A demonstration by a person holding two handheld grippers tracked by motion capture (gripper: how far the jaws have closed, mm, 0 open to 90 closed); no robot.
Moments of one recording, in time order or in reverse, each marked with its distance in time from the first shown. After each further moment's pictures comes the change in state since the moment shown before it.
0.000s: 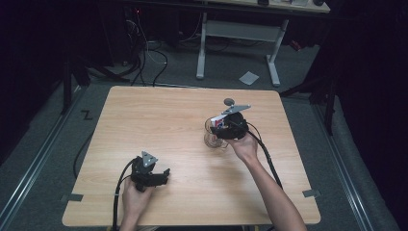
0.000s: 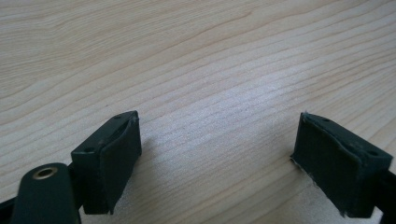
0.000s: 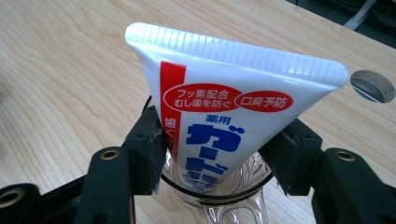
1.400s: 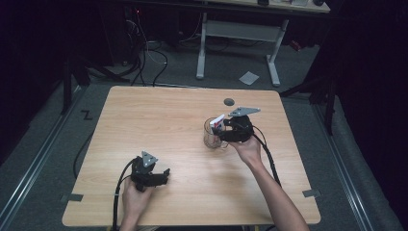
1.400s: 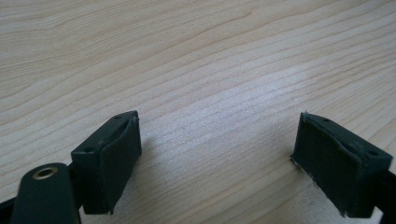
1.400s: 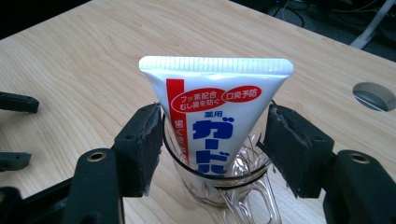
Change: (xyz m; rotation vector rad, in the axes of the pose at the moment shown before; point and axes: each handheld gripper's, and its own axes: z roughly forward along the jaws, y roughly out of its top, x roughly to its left) left arm 0.000 0.000 0.000 0.000 0.000 -0.001; right arm 0.002 -0.008 -0.023 -0.097 0.047 0.026
